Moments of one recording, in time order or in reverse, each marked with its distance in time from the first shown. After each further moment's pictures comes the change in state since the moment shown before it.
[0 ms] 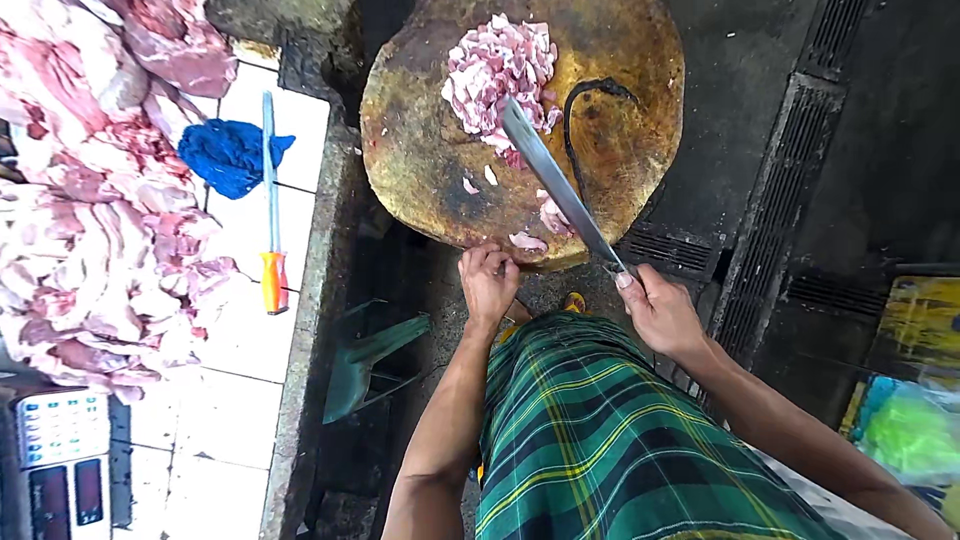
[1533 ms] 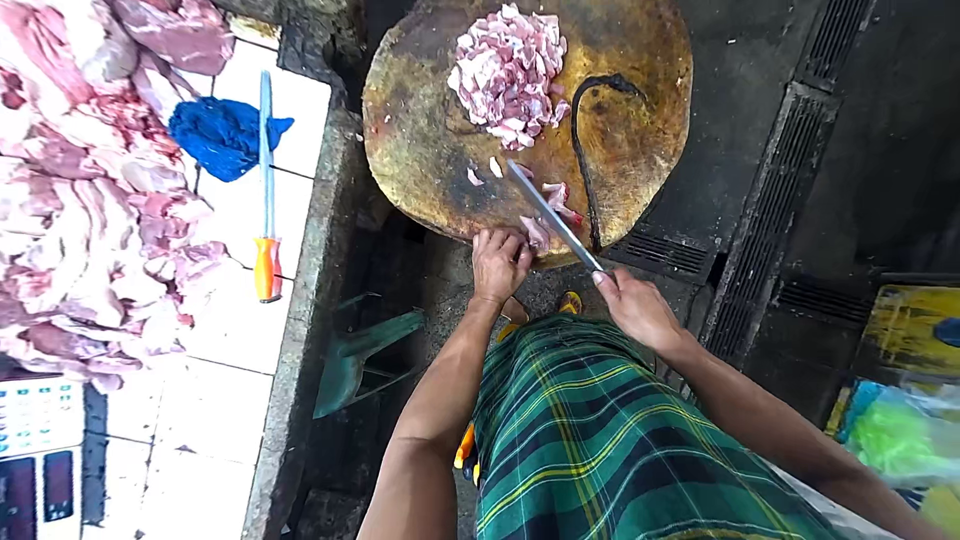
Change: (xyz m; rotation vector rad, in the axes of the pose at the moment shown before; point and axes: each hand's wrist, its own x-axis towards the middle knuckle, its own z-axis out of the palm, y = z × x) left_hand 0.020 -0.012 0.024 0.070 0.015 0.262; right_hand 0.022 0.001 0.035 -0.176 -0.225 0.186
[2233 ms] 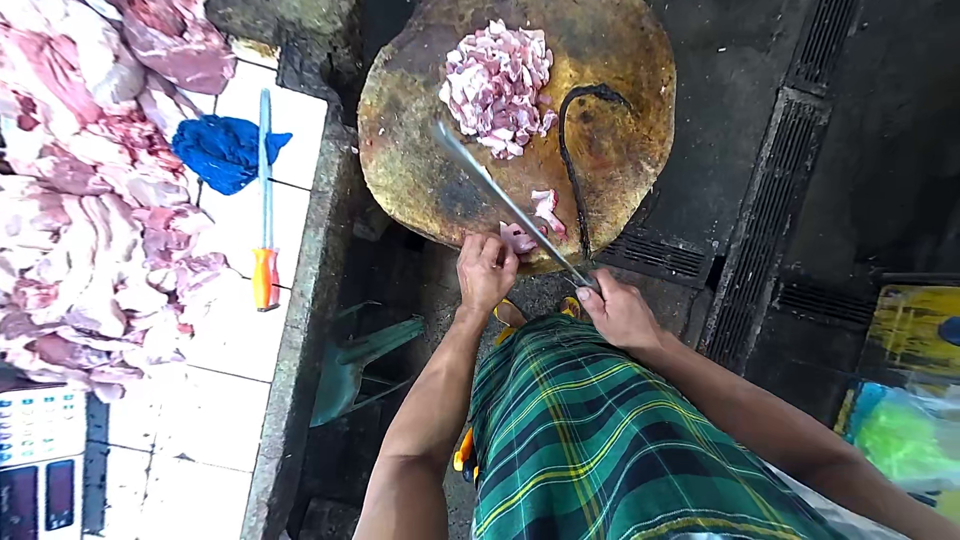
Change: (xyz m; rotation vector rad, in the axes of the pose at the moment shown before) left_hand 0.004 0.014 -0.025 -0.090 0.098 -0.059; right_hand -0.007 0.007 0.013 0.101 0.257 -0.366
